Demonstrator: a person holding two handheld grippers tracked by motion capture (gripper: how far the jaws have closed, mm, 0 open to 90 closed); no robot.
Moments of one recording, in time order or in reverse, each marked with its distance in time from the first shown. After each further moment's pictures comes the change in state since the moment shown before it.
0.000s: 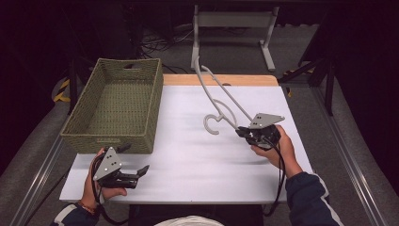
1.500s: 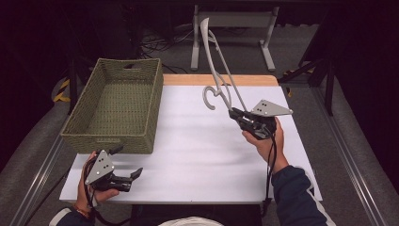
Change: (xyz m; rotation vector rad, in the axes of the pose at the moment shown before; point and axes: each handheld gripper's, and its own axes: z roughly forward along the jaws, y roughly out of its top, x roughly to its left) left arm 0.004 -0.011 -0.013 -0.020 0.029 -0.009; right arm 0.002 0.037 -0.004 -0.315 -0.050 0.146
